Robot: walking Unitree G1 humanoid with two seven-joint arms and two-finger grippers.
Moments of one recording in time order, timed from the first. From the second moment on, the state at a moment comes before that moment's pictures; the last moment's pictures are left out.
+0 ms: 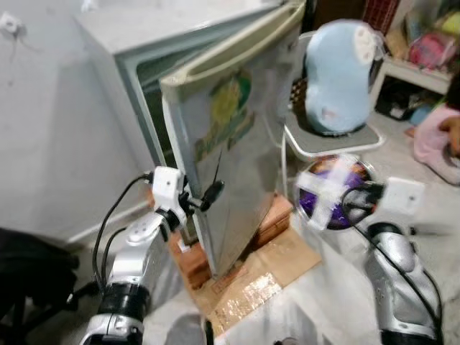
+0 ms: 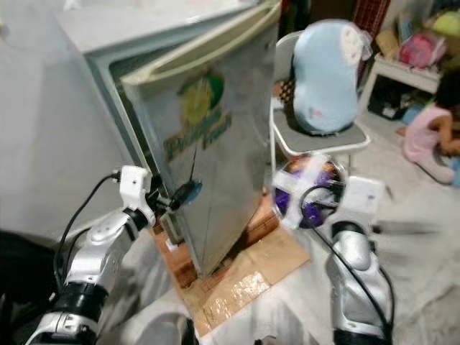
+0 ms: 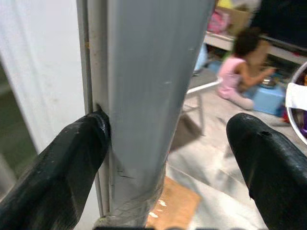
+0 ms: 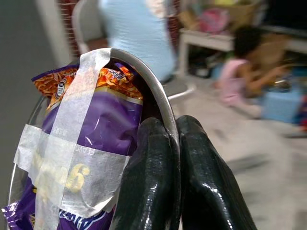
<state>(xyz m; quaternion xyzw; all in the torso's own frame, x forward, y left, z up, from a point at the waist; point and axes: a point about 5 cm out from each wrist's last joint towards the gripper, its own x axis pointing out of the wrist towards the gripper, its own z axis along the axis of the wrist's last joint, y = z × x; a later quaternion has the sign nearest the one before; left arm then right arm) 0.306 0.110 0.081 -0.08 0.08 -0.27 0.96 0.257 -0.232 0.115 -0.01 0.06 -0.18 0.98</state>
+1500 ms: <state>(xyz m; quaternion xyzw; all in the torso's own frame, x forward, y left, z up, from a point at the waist) 0.293 0.166 0.088 -0.06 0.06 0.02 1.00 0.281 -0.203 0.111 0.04 0.07 -0.12 0.99</state>
